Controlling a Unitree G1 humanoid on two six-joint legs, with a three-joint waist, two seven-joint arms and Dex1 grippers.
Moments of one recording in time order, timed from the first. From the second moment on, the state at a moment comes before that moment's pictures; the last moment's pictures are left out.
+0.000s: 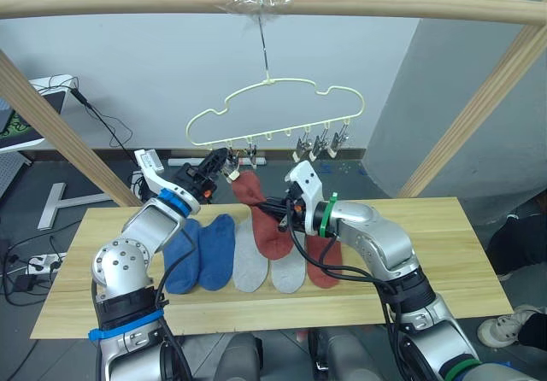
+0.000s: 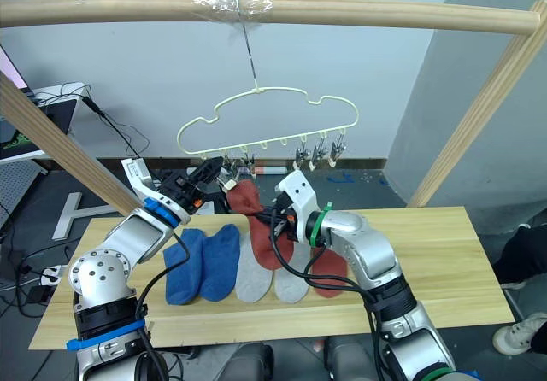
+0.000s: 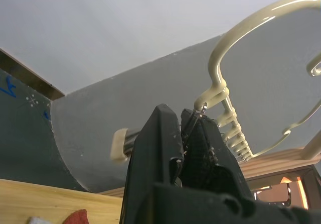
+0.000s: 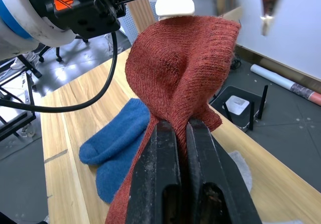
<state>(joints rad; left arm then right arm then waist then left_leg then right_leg) -0.40 0.25 0.46 -0.12 -1.12 0.86 -0.14 -0.56 -0.07 0.28 -0.04 0.26 0.71 0.65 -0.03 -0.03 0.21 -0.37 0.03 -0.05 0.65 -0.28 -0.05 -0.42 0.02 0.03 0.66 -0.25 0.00</state>
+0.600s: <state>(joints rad) -0.36 0.27 0.44 -0.12 -1.12 0.83 -0.16 -0.60 -0.02 0.28 -0.01 0.27 0.71 0.65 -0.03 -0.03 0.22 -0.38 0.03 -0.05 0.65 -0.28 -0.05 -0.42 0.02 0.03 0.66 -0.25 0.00</state>
